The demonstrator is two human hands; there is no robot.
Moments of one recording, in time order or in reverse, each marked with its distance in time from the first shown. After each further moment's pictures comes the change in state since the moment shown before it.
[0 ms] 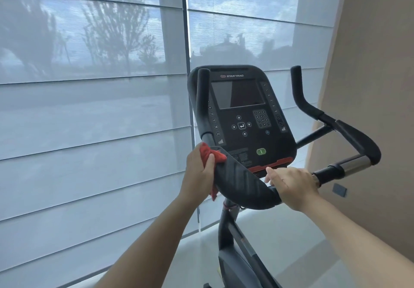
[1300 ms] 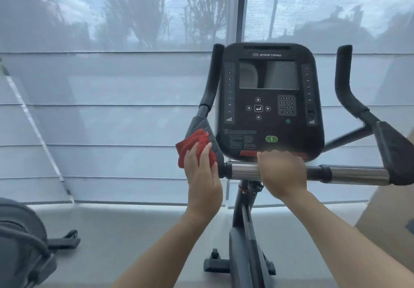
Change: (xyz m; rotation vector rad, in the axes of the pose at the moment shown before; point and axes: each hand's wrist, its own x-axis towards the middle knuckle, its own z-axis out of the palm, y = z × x) left_hand -0.100 0.036 0.150 0.496 0.498 -0.043; right_hand 0.007 0.083 0.005 0.065 0.061 -0.305
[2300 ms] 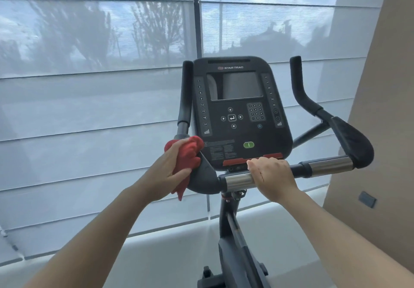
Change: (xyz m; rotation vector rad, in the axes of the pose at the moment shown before) left_hand 0.109 -0.049 -0.072 -0.010 -0.679 0.319; right_hand 0.000 -0.005 -0.005 -0.006 -0.043 0.051
